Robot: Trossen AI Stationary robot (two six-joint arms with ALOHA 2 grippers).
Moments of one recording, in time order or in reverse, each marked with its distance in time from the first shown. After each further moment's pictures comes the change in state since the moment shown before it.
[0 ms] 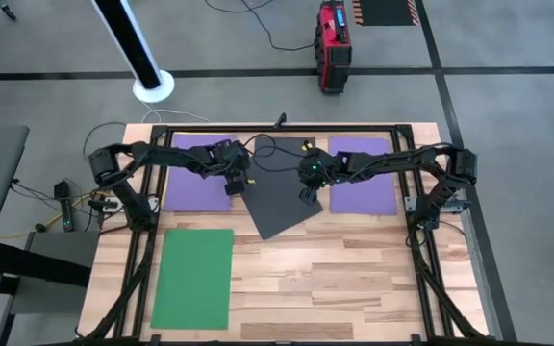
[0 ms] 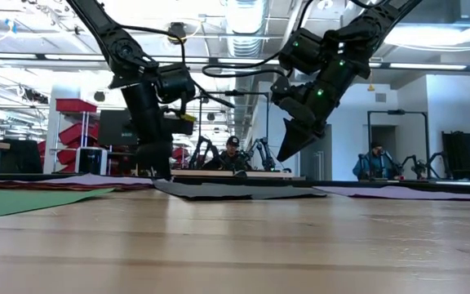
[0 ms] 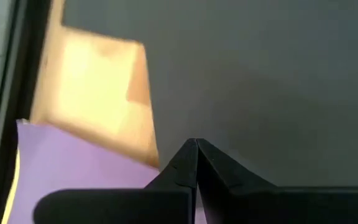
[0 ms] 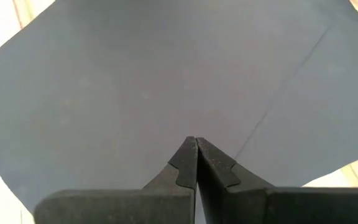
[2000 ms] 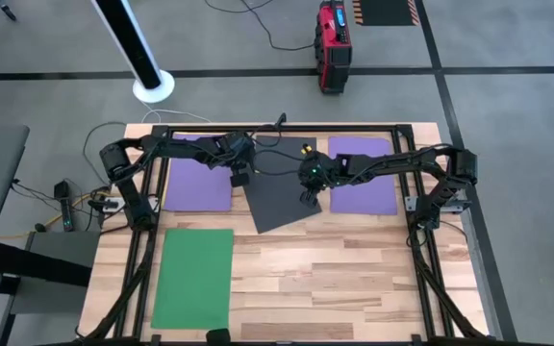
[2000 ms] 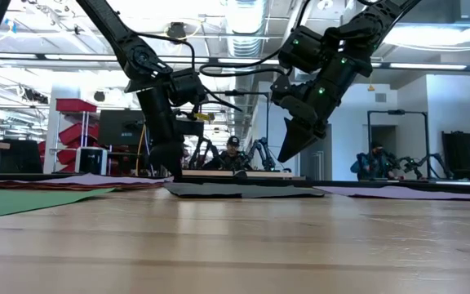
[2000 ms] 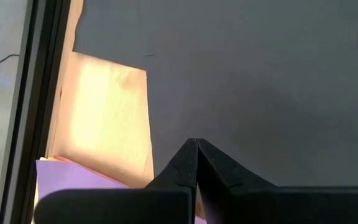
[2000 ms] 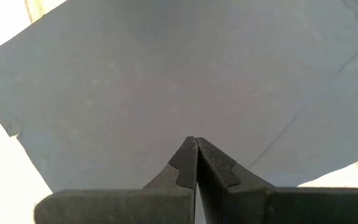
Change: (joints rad) left arm 0.062 0.082 0.123 -0.036 0.052 0.086; right arm 0.026 0.000 0.000 -0.017 0.000 0.024
